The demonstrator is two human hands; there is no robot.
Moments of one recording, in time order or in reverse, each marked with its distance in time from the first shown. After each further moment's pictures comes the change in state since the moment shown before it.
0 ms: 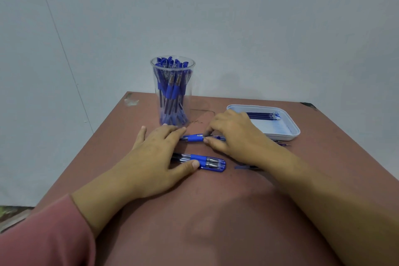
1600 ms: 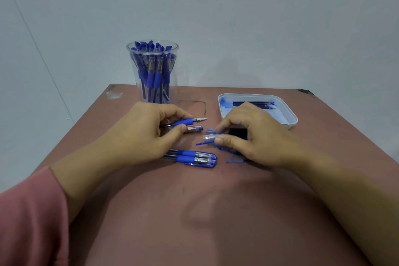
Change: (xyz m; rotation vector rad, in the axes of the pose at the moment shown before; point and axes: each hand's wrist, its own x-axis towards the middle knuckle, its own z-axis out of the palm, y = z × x) left_hand 0.042 -0.002 -0.010 -0.314 0.183 0.196; right_hand -0.039 0.027 -0.014 0.349 0.058 0.050
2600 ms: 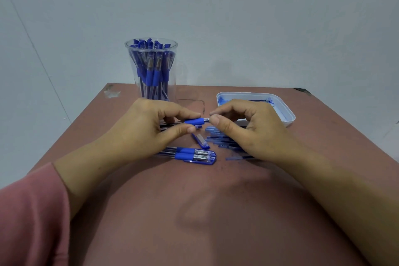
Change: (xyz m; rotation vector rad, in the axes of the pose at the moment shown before) left_hand 0.001 0.008 0.003 -0.112 0.071 0.156; right_hand -0.001 -0.018 0.007 0.353 0.212 0.021
